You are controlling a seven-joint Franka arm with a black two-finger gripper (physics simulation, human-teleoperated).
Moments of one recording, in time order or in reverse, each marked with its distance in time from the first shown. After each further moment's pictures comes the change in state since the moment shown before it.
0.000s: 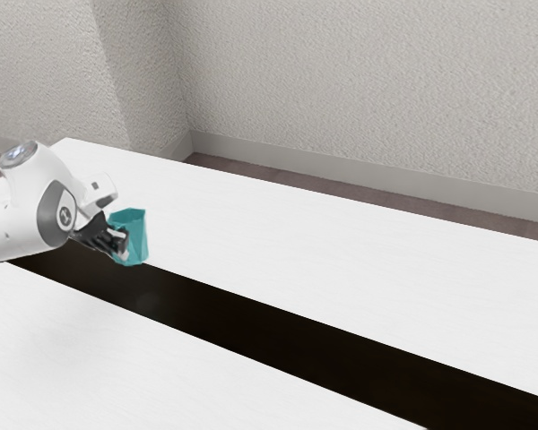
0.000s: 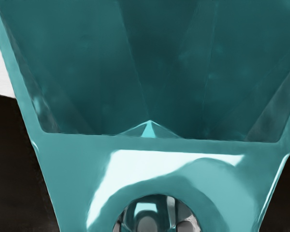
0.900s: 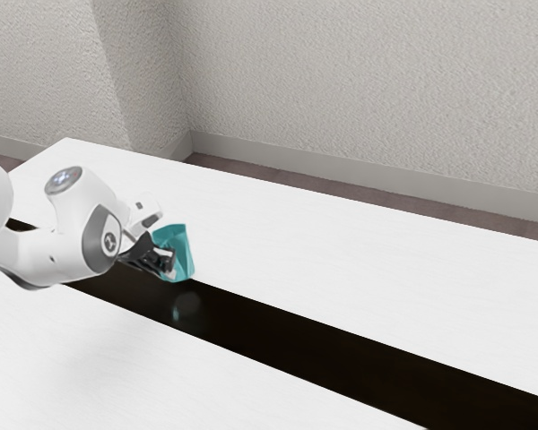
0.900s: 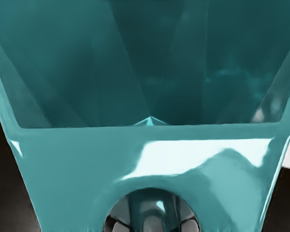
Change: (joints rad) arm -0.065 0.066 -0.133 -0.036 -0.133 0.122 -0.082
